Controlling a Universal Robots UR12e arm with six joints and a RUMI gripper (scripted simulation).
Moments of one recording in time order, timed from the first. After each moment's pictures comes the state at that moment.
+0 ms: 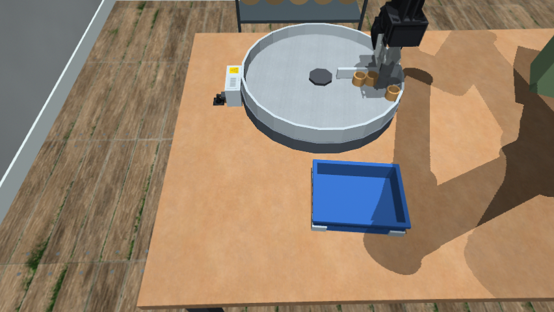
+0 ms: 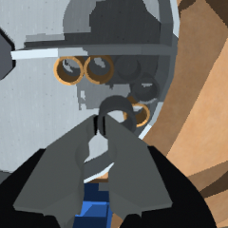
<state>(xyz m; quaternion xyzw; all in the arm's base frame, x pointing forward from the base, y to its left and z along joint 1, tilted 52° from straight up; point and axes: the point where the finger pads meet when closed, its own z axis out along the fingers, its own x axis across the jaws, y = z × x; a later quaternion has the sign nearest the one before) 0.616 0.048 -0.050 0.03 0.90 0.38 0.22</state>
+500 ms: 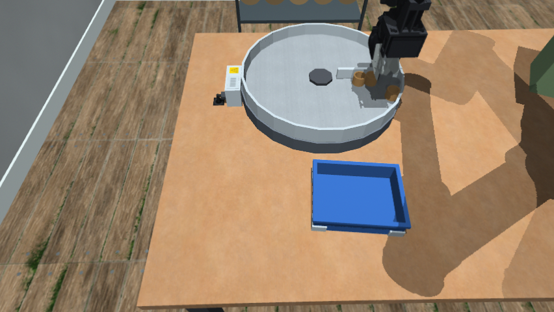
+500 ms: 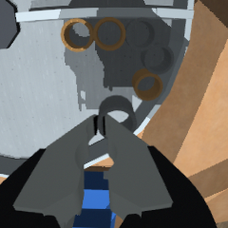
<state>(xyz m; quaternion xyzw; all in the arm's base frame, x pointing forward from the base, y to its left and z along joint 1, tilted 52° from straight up) 0.623 0.070 -0.021 0.03 0.90 0.39 0.22</state>
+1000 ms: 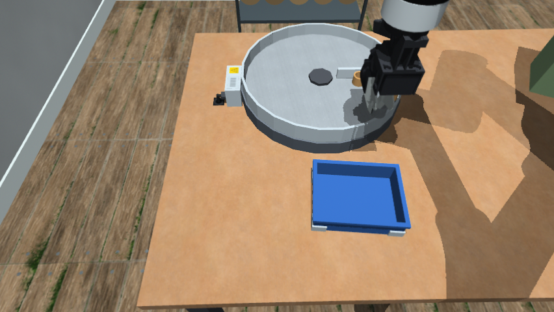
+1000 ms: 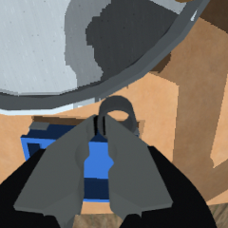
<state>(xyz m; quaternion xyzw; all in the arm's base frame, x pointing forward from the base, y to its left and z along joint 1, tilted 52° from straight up) 0.644 0.137 0.066 0.03 0.90 0.39 0.22</state>
